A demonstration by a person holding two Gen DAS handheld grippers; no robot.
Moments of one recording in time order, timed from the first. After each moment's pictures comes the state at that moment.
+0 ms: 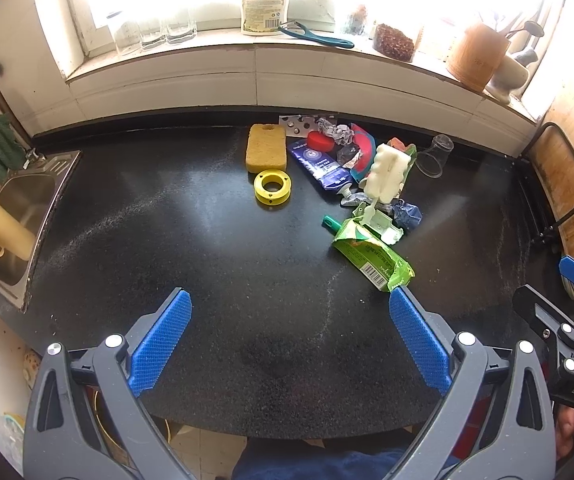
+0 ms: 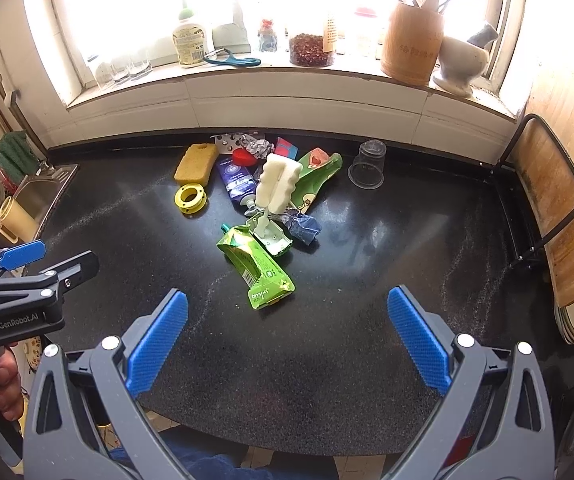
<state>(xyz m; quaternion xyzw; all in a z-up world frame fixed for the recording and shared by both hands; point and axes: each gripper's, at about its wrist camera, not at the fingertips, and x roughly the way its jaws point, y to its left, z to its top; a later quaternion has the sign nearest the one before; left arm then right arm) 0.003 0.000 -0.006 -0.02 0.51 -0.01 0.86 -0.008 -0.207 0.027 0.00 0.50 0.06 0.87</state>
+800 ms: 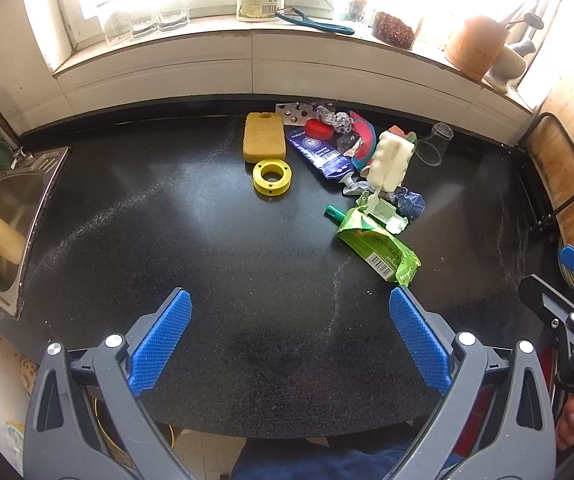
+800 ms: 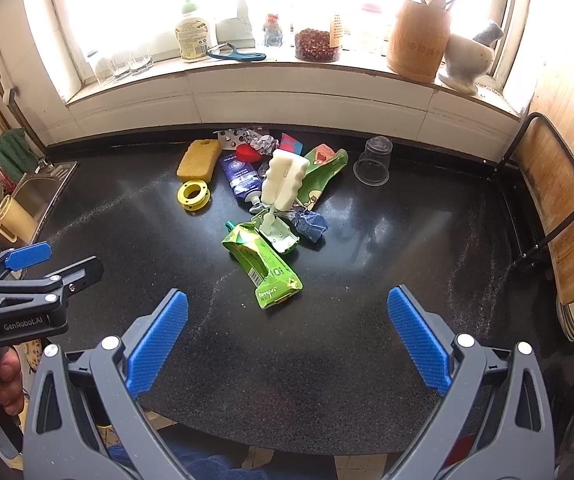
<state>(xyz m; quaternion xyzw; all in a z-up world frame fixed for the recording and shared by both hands) 0.011 0.019 -0.022 -0.02 0.53 -0.04 0.85 -0.005 -0.194 0.023 0.00 0.50 0.06 0.86</state>
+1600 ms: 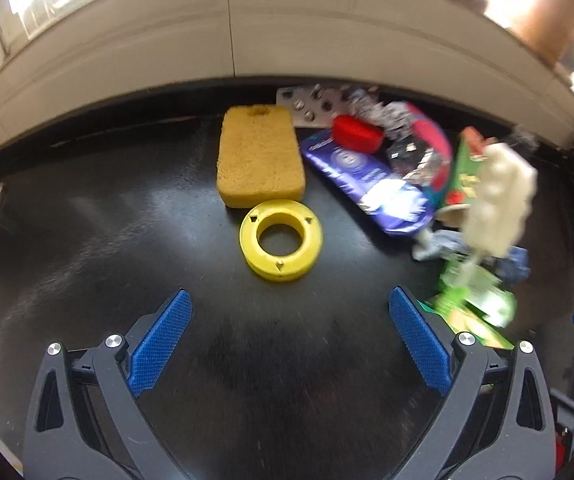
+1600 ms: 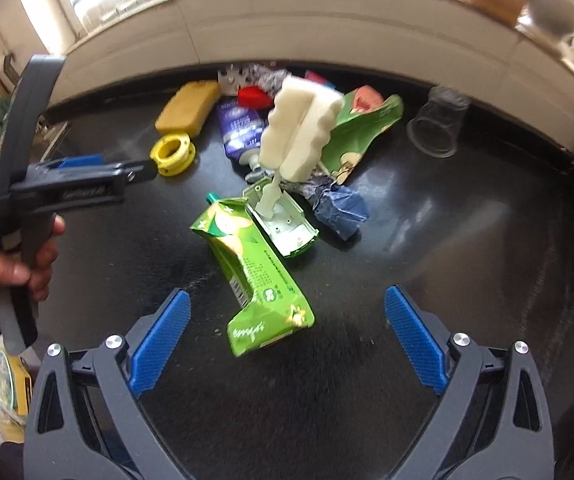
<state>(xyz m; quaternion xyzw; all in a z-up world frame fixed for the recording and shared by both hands) 0.171 0.018 -0.166 0.01 0.53 -0.04 0.85 0.095 -0.189 -0.127 -0.03 0.57 0.14 0.81</state>
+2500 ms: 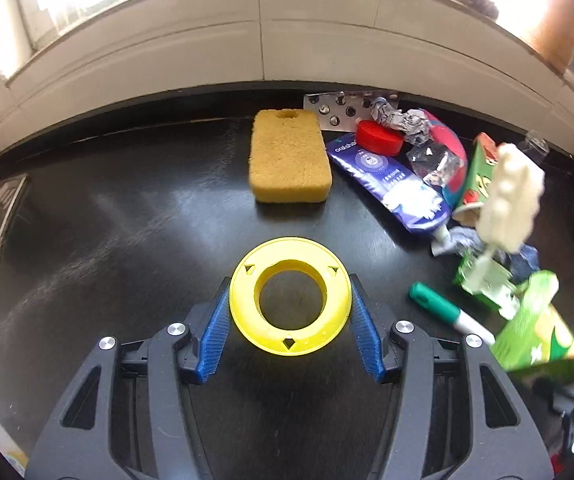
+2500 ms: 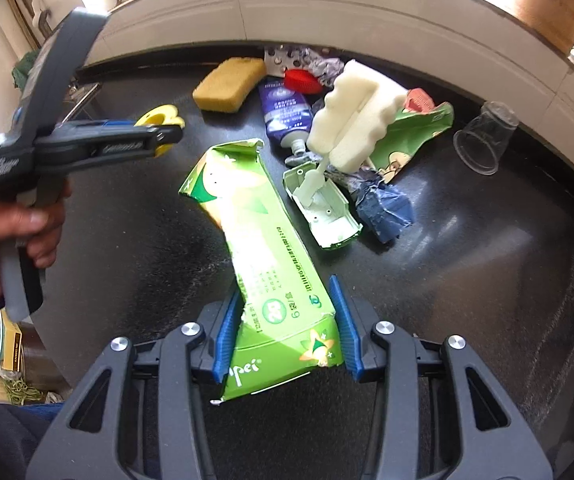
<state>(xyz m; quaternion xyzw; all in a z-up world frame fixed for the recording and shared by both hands) 0.142 0.031 -0.149 0.01 0.51 -0.01 0.86 0.075 -0.172 -0.109 -0.06 0.54 0.19 0.82</state>
